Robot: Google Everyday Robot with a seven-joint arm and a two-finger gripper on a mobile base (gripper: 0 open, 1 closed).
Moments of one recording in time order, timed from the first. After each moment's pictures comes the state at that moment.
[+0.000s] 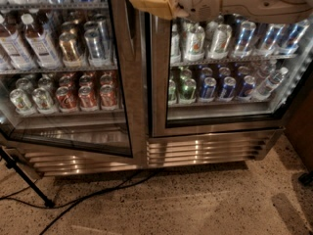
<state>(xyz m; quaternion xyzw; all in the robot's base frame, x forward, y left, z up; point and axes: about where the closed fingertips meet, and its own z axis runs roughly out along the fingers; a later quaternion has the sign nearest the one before) 0.550 0.028 1.092 -0.62 0.43 0.22 0.61</state>
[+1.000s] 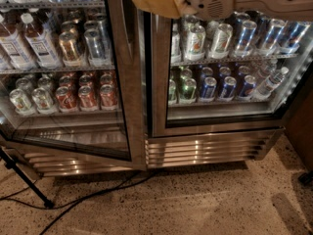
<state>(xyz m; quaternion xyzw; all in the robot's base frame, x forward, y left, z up) 0.517 0.014 1.108 -0.61 0.47 0.19 0.61</state>
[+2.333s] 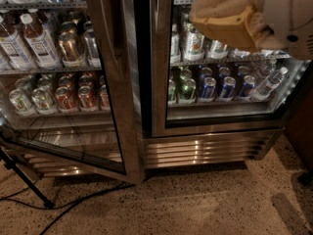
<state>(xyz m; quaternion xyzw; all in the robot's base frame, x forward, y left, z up) 0.400 -0.066 1.114 -0.54 0.63 0.02 0.56</state>
